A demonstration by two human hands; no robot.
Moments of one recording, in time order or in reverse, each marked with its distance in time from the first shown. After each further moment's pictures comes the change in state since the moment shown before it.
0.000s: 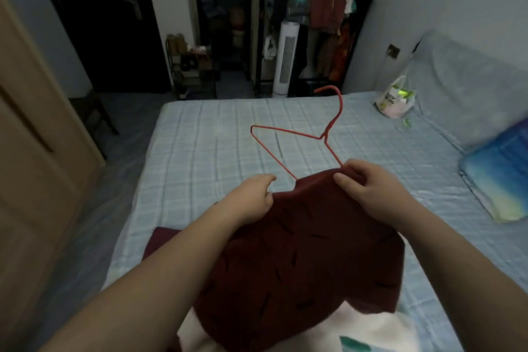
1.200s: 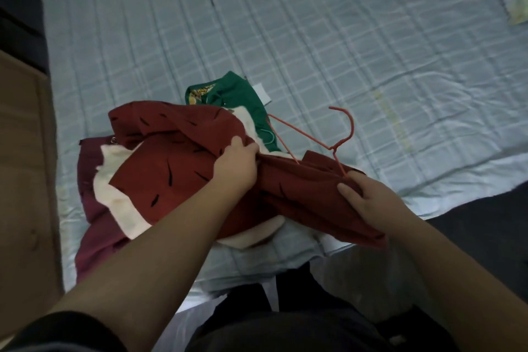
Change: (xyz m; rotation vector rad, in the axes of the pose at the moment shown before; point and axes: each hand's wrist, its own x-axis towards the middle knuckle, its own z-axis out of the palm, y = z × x) left_hand 0.030 0.113 0.319 0.309 -0.304 -0.222; right_hand -0.230 0.352 0.073 0.218 -0.389 0.491
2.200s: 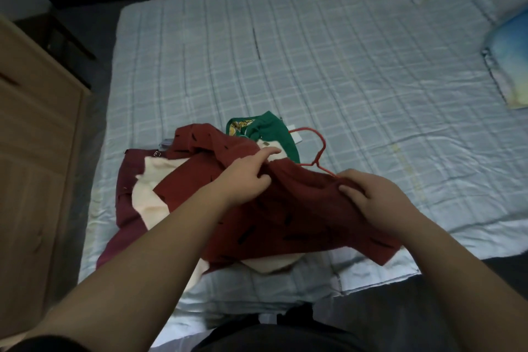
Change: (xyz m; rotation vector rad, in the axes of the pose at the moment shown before) left_hand -0.070 -0.085 -0.098 -0.457 0.011 0.260; right_hand 0.006 -0.134 -0.014 -0.230 0.106 -0.350
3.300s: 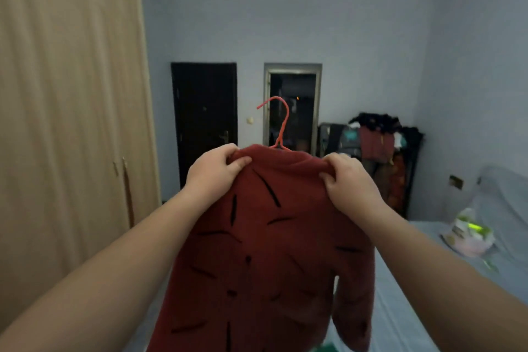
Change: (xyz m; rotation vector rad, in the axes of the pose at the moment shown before) left_hand -0.197 0.111 -0.396 0.264 1.242 0.008; right_hand 0.150 -0.388 -0.220 -0.206 0.705 -0.566
